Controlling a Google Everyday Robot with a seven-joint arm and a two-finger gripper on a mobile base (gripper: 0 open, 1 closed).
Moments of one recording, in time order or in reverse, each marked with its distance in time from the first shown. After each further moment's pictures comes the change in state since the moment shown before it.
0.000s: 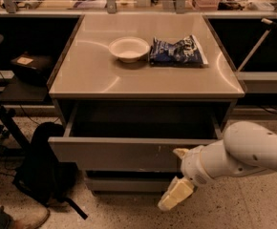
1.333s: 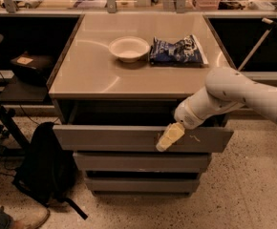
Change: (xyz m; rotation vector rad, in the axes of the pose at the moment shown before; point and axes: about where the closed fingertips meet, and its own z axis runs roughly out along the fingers) arm -0.053 -0.154 -0.002 0.003 0.059 0.036
